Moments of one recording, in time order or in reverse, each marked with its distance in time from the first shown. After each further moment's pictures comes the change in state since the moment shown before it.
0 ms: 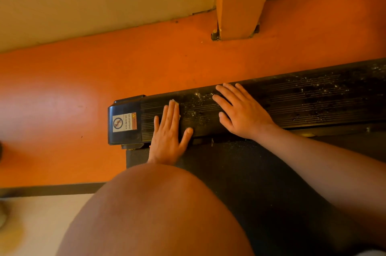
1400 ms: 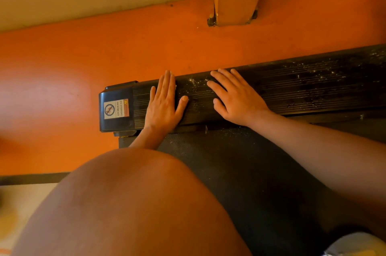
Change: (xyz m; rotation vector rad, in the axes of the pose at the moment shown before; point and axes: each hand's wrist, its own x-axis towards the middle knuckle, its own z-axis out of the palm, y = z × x) left_hand 0.047 0.004 -0.009 0.030 0.024 -0.002; right_hand 0.001 -0.001 -0.003 0.011 -0.017 0.007
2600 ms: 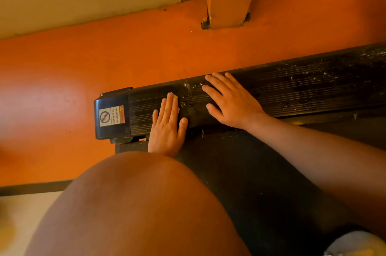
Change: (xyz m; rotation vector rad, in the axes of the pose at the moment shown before) left_hand -0.047 0.020 0.018 -0.080 -0.018 -0.015; right_hand 0.000 0.003 0.002 0.006 0.027 -0.006
